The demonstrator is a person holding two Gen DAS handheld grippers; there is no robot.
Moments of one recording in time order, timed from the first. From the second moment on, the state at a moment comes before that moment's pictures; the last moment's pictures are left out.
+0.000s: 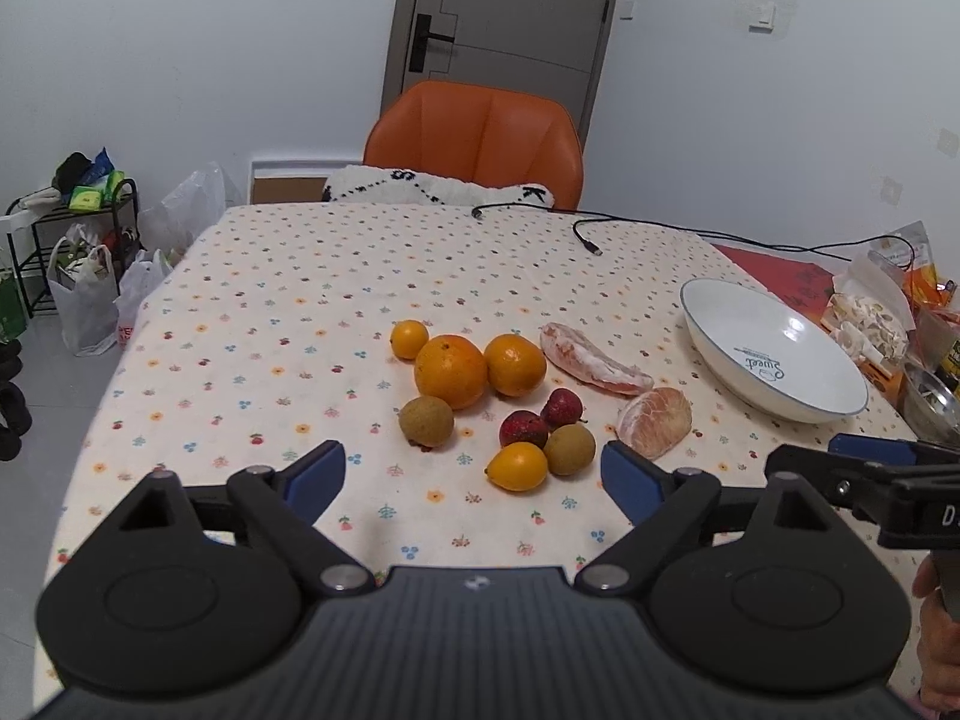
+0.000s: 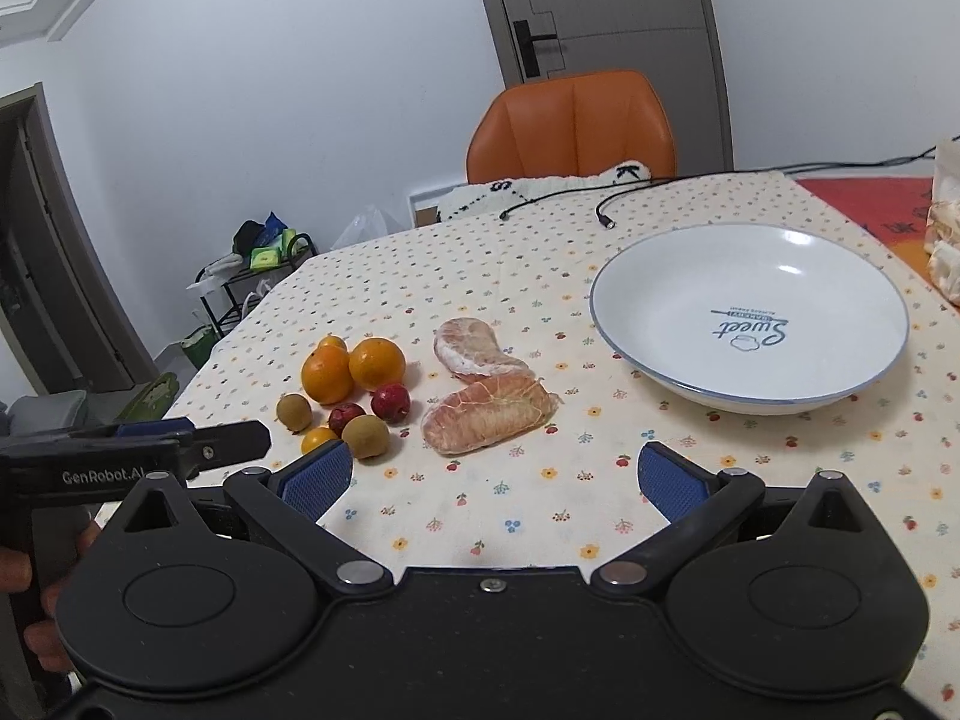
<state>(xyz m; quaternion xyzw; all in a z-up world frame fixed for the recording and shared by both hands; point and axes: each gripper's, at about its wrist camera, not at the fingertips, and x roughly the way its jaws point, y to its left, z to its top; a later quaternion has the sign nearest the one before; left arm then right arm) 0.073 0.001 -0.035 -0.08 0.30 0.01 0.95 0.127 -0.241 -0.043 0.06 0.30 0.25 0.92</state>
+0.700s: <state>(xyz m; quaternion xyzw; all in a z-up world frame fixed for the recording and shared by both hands) 0.111 0.000 -0.060 -0.10 0.34 -0.03 0.94 0.170 -0.218 -0.069 0.07 0.35 0.27 0.89</state>
